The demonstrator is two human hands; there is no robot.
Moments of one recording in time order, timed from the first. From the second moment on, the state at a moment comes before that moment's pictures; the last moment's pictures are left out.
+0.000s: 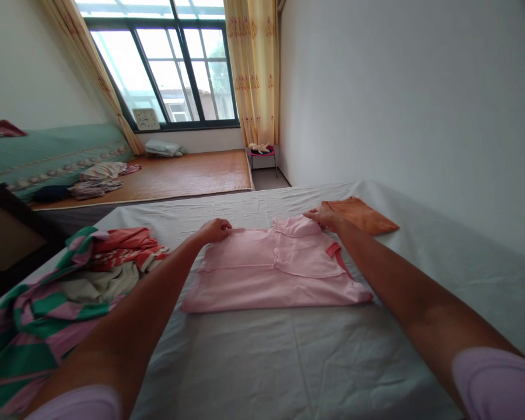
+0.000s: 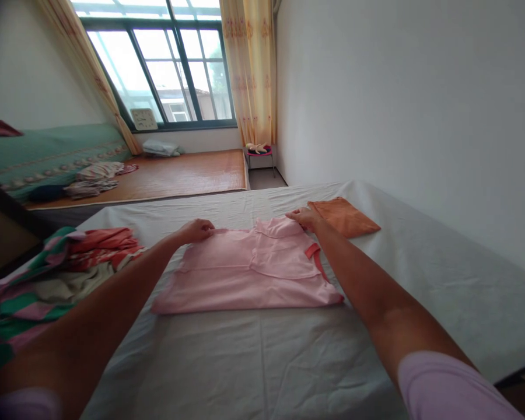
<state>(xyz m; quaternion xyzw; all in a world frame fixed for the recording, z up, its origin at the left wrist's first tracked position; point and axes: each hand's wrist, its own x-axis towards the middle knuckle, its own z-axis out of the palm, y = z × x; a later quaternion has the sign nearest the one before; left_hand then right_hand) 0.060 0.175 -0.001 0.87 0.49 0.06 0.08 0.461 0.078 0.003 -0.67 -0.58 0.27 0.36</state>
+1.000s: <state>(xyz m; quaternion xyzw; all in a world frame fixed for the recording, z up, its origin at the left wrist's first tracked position) 0.027 0.037 -0.010 0.91 0.41 0.05 0.09 0.358 -0.082 0.010 -0.43 -0.87 0.18 0.16</state>
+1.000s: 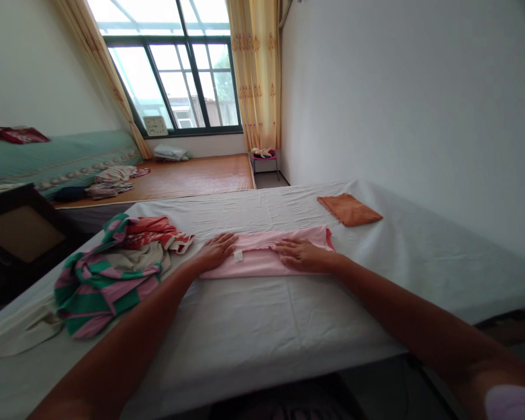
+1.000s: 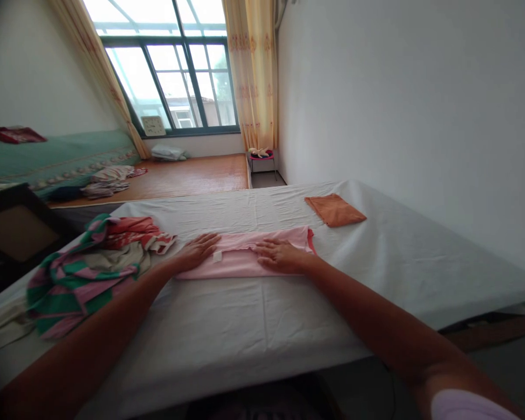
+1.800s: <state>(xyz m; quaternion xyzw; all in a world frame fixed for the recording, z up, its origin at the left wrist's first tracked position) 0.021 0.008 0.009 0.81 0.57 0.09 0.04 0.436 -0.067 0.013 -0.57 -0.55 0.30 0.53</state>
